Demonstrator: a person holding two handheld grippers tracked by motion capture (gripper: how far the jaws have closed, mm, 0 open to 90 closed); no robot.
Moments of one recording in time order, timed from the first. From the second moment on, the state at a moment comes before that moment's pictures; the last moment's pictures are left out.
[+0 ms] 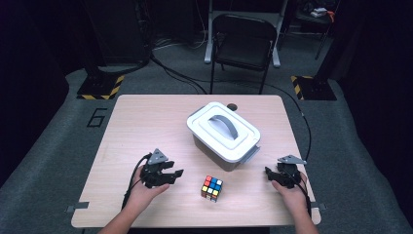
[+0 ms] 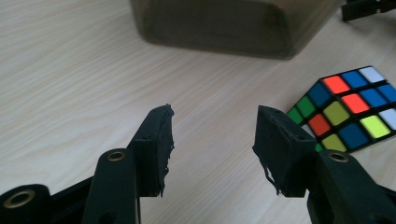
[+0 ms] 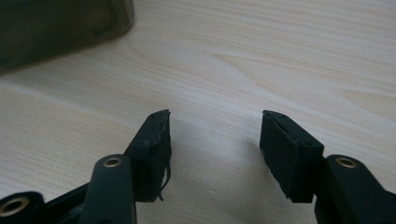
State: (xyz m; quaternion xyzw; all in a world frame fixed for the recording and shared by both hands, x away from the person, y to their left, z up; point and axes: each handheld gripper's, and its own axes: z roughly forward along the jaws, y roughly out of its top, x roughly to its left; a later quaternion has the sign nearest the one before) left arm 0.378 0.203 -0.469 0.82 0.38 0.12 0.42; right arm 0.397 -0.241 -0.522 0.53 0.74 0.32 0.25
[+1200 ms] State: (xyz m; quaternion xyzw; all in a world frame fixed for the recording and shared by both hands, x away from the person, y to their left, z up) left arm 0.382 0.114 -0.481 0.84 0.32 0.03 0.44; right arm 0.398 -0.241 -0.525 0.54 0.74 0.33 0.24
